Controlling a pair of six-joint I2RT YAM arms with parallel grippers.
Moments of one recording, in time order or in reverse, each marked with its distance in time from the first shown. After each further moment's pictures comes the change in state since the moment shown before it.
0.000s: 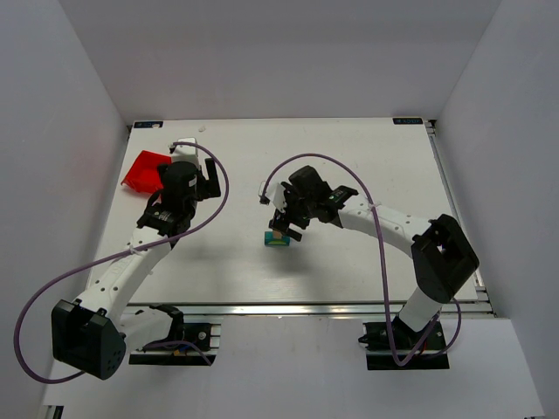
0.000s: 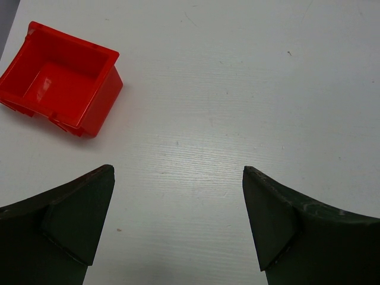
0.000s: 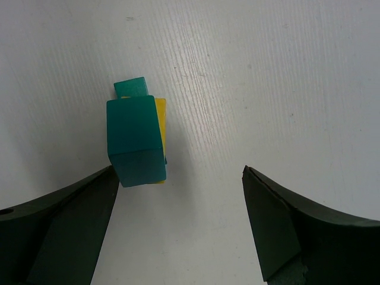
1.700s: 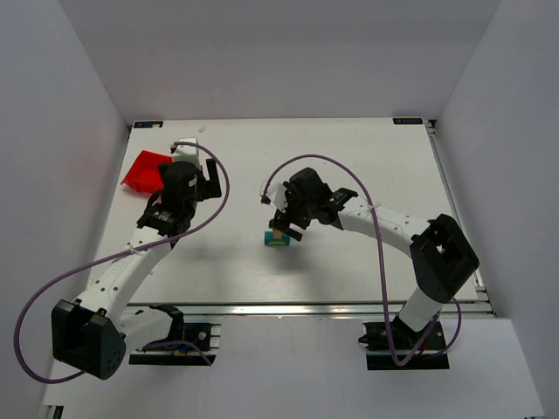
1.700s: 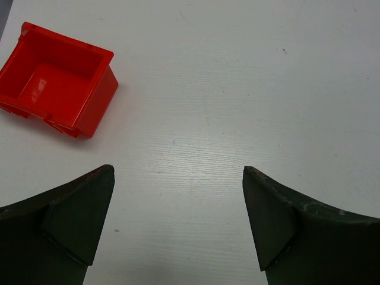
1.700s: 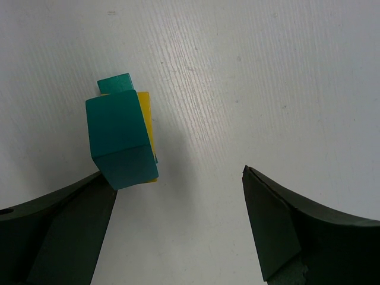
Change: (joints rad) left arm 0.000 0.000 0.000 0.000 0.019 0.004; right arm 0.000 0.000 -0.029 0.045 0.050 0.017
